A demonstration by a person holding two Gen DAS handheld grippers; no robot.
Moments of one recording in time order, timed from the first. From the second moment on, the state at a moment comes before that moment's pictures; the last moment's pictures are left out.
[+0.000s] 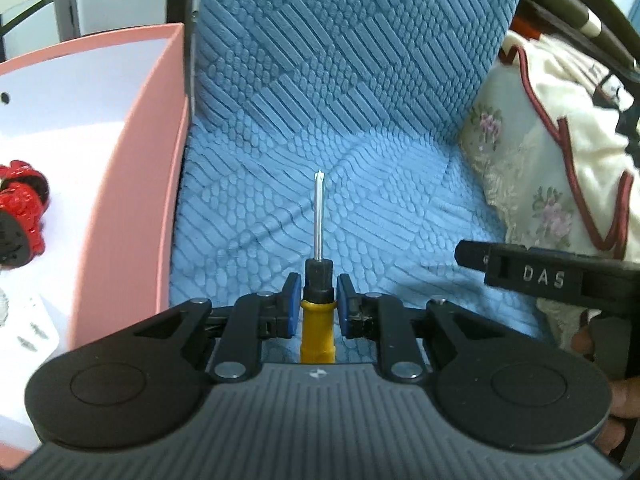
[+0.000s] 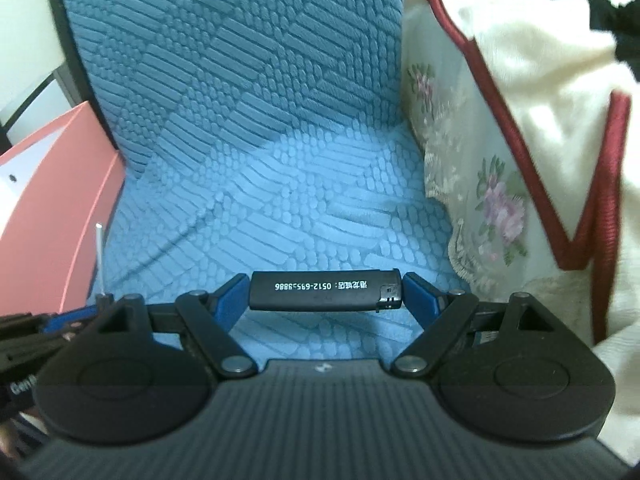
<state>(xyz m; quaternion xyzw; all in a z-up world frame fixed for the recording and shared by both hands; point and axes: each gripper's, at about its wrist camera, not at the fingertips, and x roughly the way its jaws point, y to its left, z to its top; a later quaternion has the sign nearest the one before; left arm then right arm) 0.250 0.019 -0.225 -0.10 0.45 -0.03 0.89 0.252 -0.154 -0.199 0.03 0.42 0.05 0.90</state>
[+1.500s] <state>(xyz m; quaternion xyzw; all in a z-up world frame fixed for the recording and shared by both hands) 0.100 0.137 -0.074 -0.16 0.36 0.03 0.92 0.117 -0.051 -0.066 -0.03 0.36 0.19 0.91</state>
